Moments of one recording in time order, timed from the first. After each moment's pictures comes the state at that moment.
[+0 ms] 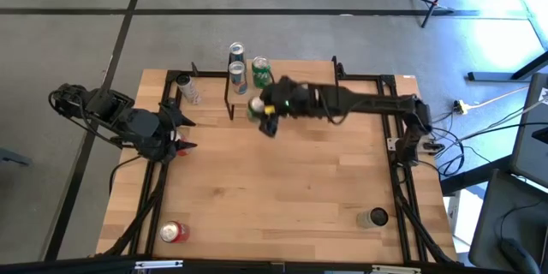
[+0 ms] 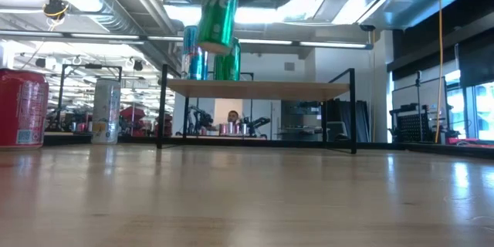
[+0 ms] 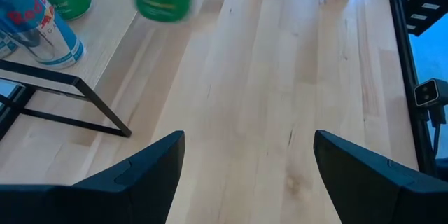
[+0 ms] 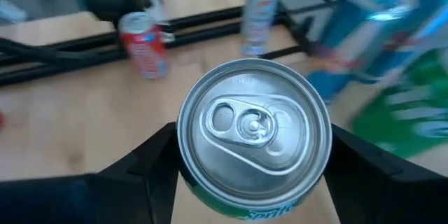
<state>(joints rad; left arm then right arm) -0.37 0.79 1.18 -1.18 -0.38 -0.49 -0.07 1.86 1.90 -0.66 0.24 0.13</state>
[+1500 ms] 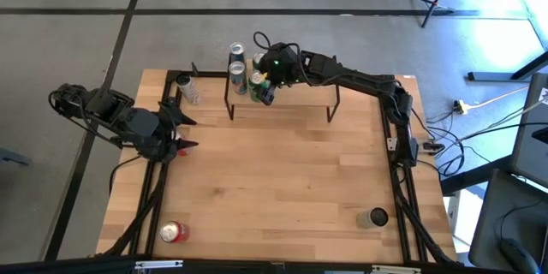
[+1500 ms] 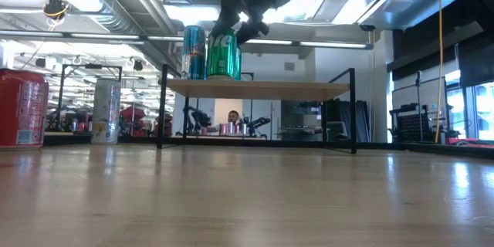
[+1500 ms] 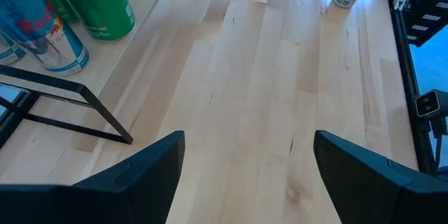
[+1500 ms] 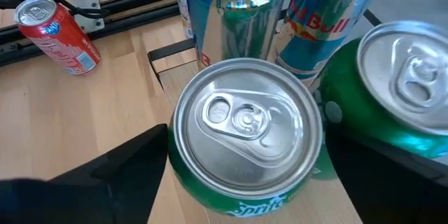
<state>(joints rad) -0.37 0.79 1.18 -1.16 -0.41 -0.49 -0.32 2.03 2.06 -0.73 0.03 0.02</state>
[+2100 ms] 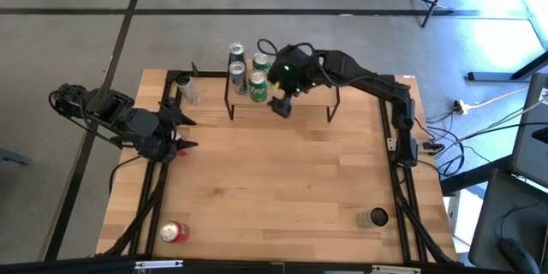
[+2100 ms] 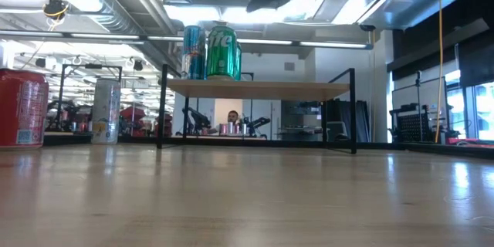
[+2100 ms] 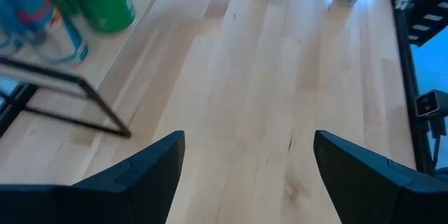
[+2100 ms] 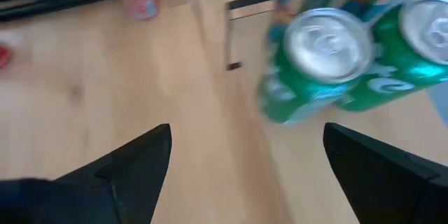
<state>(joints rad) -0.37 0.80 1.18 -1.18 -0.40 -0.52 -0.20 1.99 2.33 -1.20 -0.02 0.02</state>
